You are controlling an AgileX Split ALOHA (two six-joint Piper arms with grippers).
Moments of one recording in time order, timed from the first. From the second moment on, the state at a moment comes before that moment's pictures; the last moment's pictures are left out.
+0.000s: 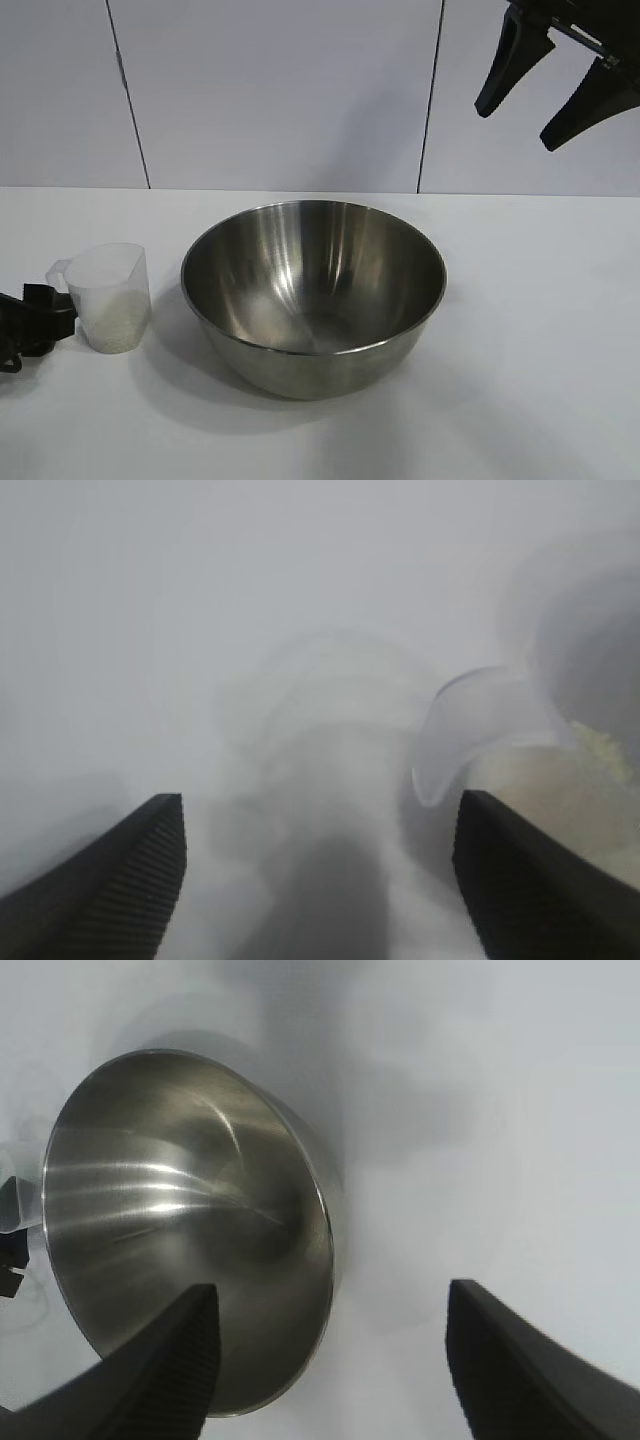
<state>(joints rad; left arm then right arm) -0.23 2.07 -0.36 -0.09 -1.15 -0.04 0.05 1.72 -1.46 0.43 1.11 -0.08</state>
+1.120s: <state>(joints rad) -0.22 2.07 -0.39 -0.12 -1.15 -0.08 0.05 1.72 -1.46 0.43 1.11 -0.08</state>
